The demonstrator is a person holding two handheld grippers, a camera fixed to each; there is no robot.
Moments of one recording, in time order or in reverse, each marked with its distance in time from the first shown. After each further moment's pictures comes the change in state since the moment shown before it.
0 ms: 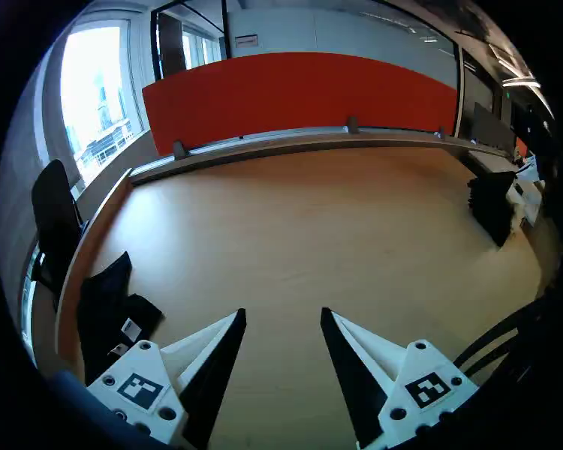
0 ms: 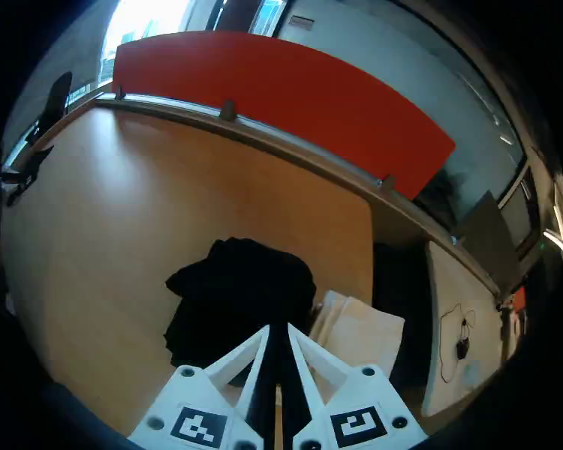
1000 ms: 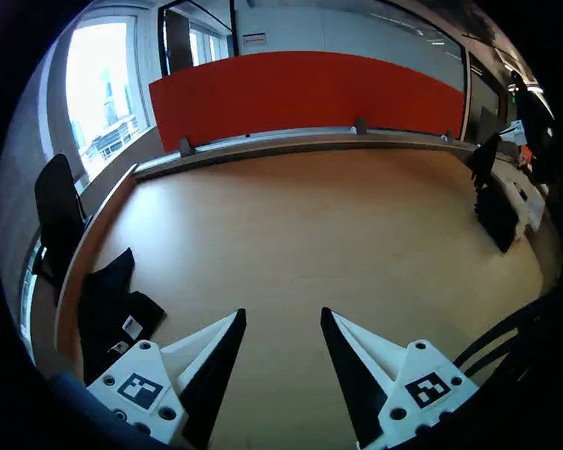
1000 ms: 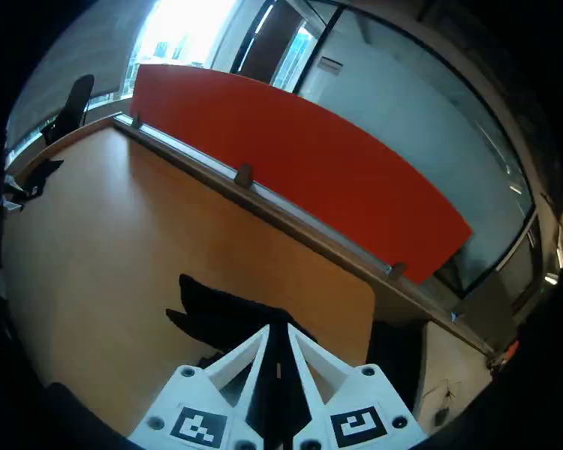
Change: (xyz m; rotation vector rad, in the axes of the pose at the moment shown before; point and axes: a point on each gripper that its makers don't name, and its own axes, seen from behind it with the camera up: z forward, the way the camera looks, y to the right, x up) left arm 0.000 -0.004 0.006 0.020 -0.005 -0.024; right arm 0.153 -0.006 0.026 0.031 0.191 -0.128
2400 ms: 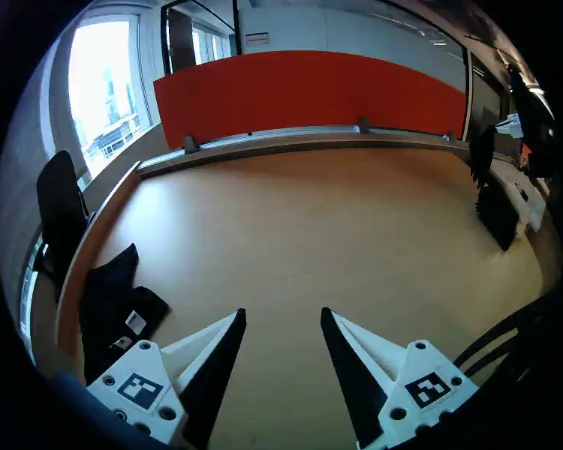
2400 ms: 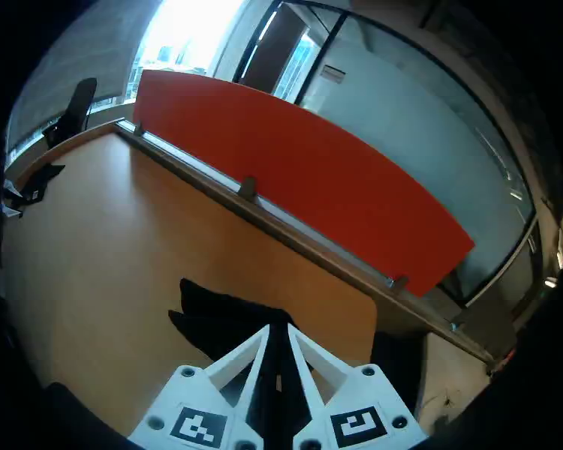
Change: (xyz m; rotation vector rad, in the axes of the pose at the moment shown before) left arm -0.009 -0.007 -0.005 0.008 -0.002 -0.008; right arm 0.034 -0.008 0.010 0.002 0.043 -0.020
